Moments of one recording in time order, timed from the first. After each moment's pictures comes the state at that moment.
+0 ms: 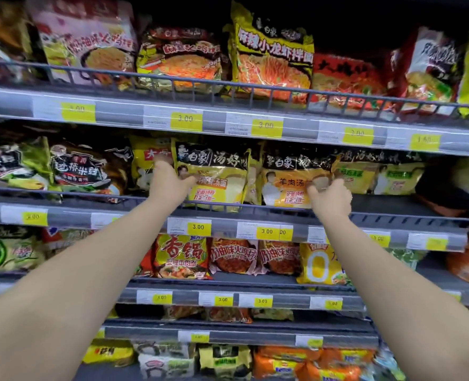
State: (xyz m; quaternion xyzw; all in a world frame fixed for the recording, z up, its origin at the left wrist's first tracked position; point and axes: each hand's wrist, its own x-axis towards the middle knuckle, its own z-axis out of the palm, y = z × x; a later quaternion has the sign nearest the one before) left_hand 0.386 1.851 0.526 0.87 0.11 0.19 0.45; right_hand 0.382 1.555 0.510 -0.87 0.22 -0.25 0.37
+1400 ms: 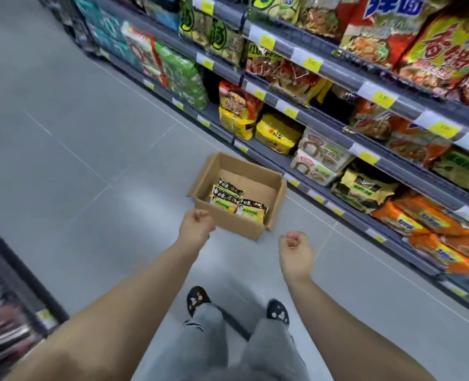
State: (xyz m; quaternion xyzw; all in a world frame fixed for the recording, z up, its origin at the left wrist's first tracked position) left_hand -0.170 2.069 0.219 0.57 0.55 -0.01 0.61; right_hand -0.099 1.877 0.183 -0.85 0.12 0.20 0.46
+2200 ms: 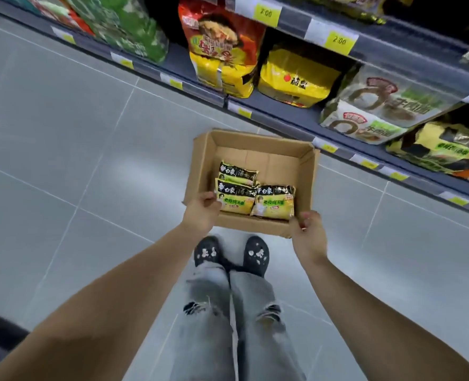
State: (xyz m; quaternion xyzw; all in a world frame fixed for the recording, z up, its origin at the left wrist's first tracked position) left_hand 0.020 2.254 -0.030 0.67 0.49 -0.20 0.52; right_hand 0.046 2.037 -0.045 -0.85 0.23 0.28 0.39
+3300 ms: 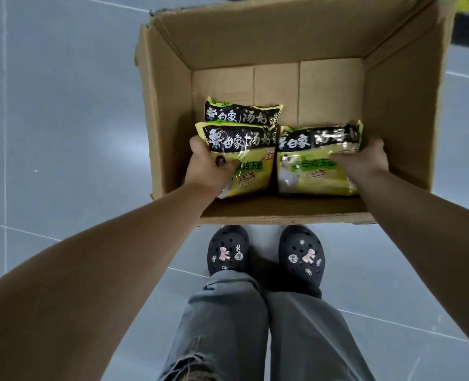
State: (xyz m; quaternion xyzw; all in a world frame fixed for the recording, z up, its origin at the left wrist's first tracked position) left_hand 0.064 2.283 -0.365 0.78 0.37 -0.27 0.42; right_hand 0.123 2.030 -0.392 -0.84 0.34 0.32 0.28
